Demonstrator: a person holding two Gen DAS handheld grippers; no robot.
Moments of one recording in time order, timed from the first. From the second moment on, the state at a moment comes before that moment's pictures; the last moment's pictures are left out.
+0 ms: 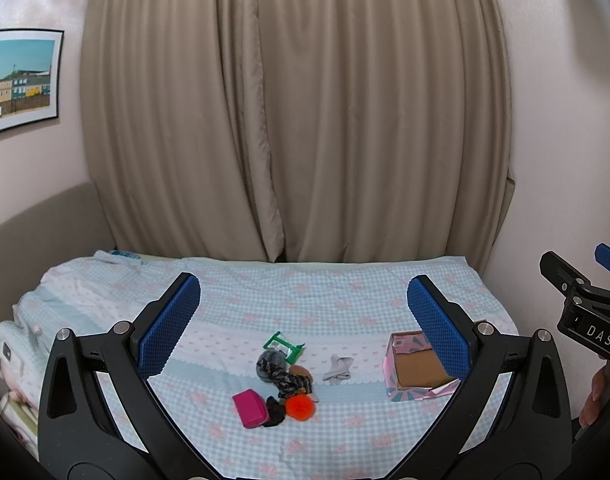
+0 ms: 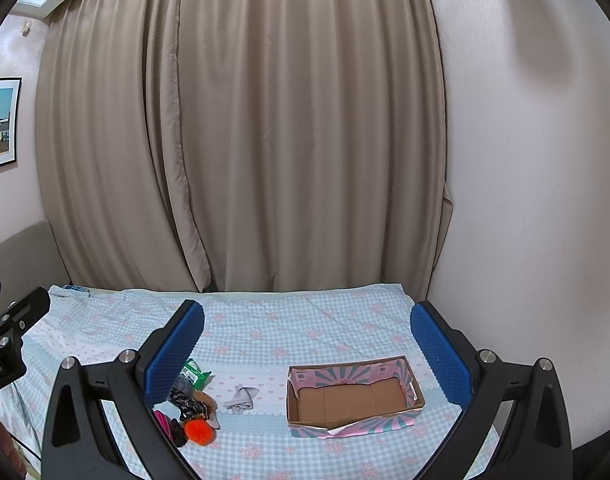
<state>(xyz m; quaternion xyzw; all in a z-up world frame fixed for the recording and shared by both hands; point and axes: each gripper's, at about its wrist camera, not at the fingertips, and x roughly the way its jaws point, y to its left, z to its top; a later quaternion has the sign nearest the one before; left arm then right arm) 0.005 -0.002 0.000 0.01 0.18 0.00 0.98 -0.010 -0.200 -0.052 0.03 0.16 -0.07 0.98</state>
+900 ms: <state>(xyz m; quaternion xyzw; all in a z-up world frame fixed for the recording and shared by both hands) 0.012 0.024 -0.005 0.00 0.21 0.06 0.98 0.004 -0.198 -0.047 0.04 0.19 -0.03 0.98</state>
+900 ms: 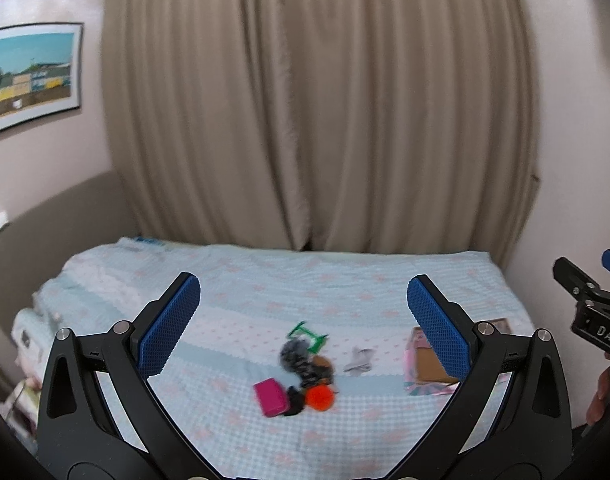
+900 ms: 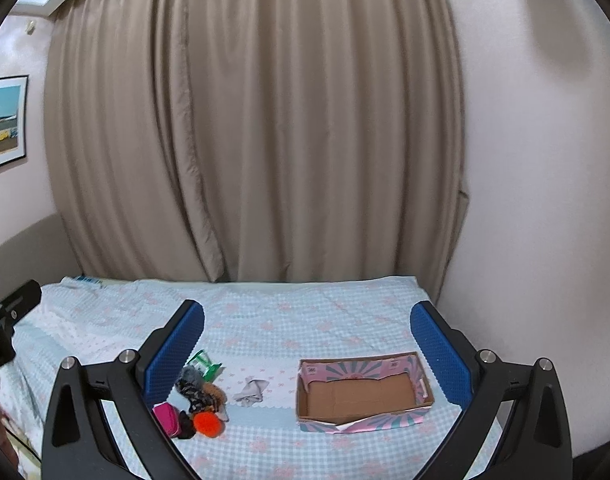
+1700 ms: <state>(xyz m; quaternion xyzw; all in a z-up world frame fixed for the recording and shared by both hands) 0.138 0.237 -0.256 -0.12 0.46 -0.03 0.88 0.106 -0.045 -0.228 0.15 0.36 -0.05 0.92</state>
